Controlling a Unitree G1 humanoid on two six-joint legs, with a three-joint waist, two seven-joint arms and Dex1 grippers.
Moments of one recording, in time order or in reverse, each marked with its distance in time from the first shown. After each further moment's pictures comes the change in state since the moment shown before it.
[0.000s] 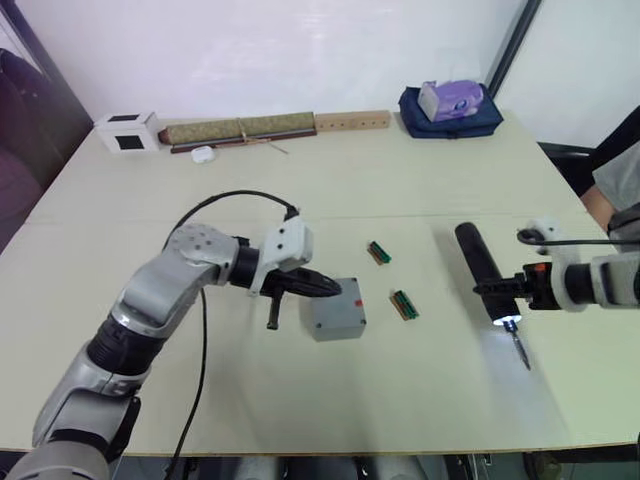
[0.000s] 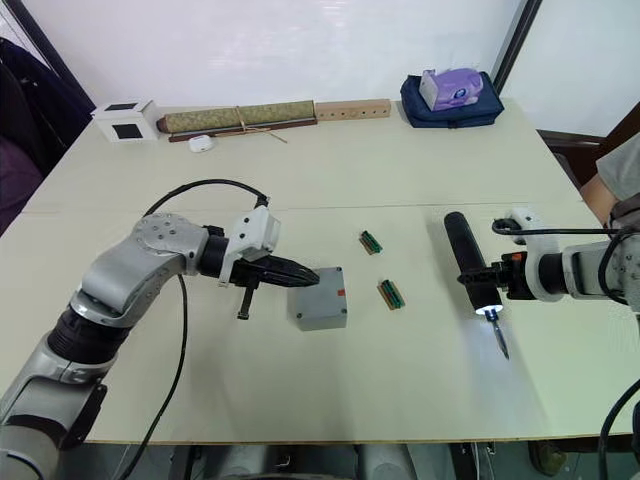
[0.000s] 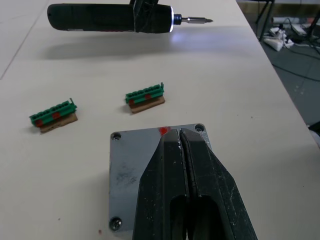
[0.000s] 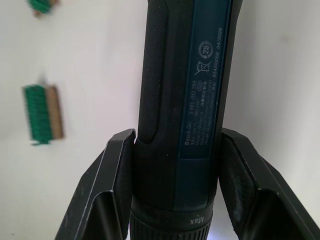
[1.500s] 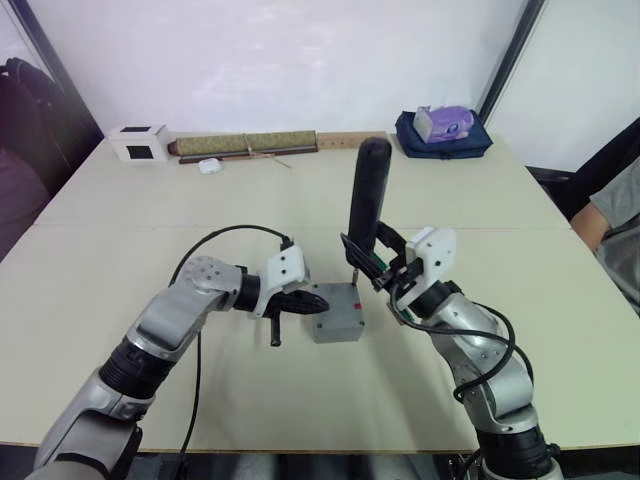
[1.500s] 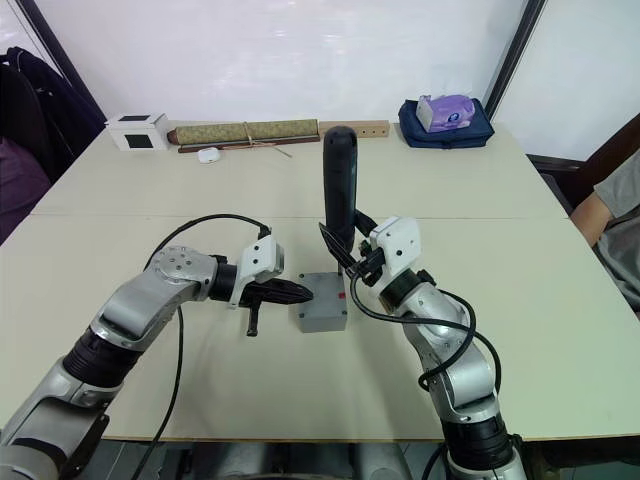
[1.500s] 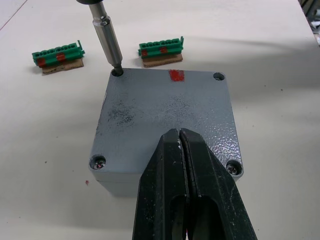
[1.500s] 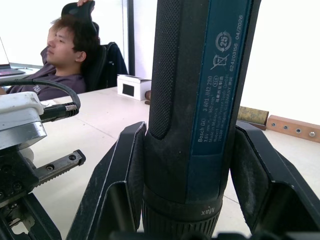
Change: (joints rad) left arm 0.132 -0.031 -0.043 0.070 0.121 -0.024 0.100; right arm 0.404 0.885 0.168 -0.585 -0.672 -1.152 -0.122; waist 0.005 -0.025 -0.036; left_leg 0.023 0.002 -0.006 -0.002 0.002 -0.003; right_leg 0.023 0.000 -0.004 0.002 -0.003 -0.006
